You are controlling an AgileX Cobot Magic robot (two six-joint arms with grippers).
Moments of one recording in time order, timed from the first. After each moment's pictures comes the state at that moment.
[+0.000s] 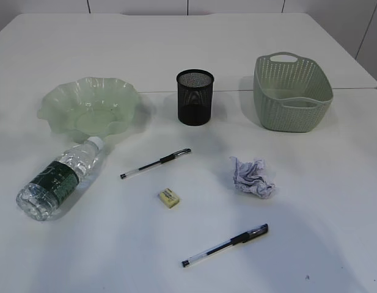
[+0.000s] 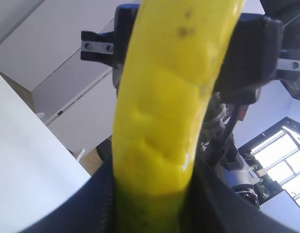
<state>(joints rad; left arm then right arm) -0.10 1.45 -1.21 -1.69 1.20 0.86 0.33 1.97 -2.12 1.51 1.23 -0.61</state>
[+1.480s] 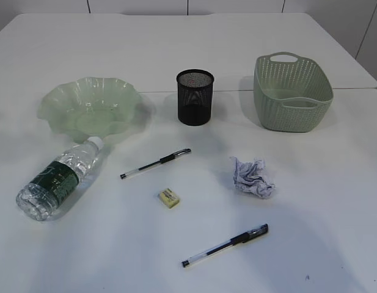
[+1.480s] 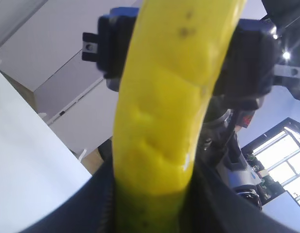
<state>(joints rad) -0.10 1.45 -1.21 -1.68 1.19 0.86 0.33 1.97 -2.14 1.45 1.23 -0.60</state>
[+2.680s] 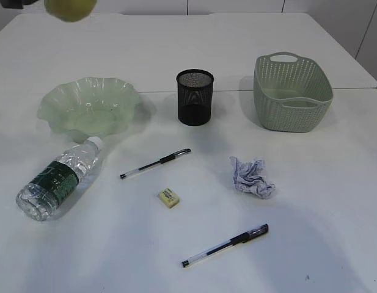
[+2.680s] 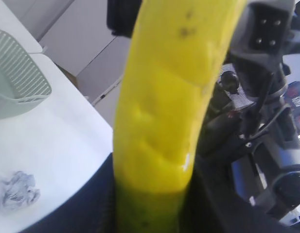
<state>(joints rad) -0.06 1.45 -1.21 -1.52 1.17 0.86 0.31 1.96 -2.17 1.22 1.17 -0.54</state>
